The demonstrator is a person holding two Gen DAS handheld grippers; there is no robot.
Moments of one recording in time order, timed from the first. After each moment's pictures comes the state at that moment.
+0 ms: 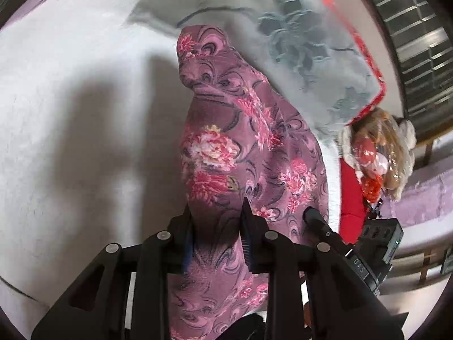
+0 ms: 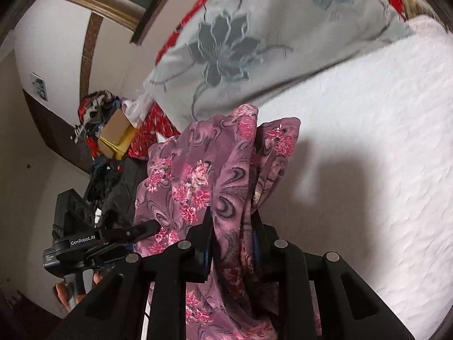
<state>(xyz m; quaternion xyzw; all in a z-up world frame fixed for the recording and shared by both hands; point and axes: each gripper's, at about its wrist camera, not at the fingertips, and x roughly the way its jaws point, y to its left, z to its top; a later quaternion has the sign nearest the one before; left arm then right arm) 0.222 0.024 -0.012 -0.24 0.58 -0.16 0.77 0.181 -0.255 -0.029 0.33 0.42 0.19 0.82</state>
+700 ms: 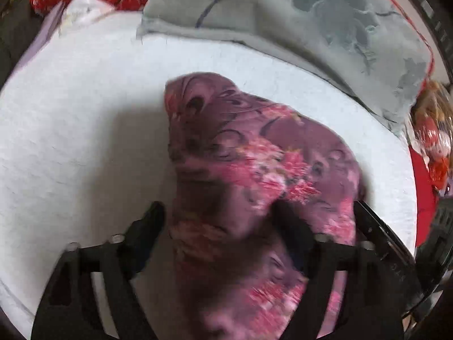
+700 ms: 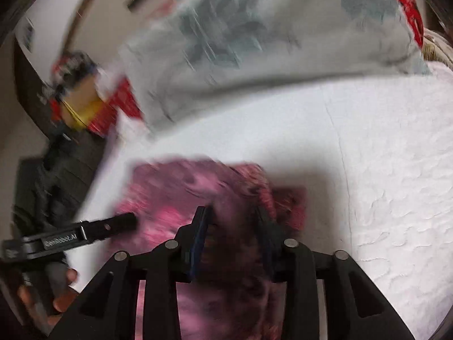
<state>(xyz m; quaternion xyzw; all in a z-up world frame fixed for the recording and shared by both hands) 0.282 -0.017 -0.069 -0.10 0.55 -0.06 0.83 0.229 -0.226 -0.077 0.17 0.44 0.11 0.88</state>
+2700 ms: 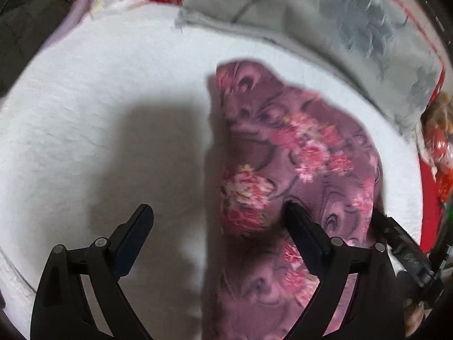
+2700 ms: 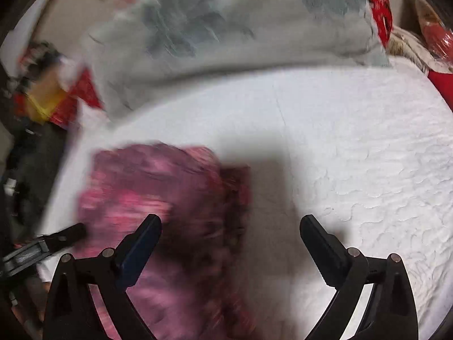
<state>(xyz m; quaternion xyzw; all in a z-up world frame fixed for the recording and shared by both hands) 0.254 0.010 -0.071 -0.10 0.57 -0.02 0.82 0.225 -0.232 -0.079 0.11 0.53 0.00 0.84</state>
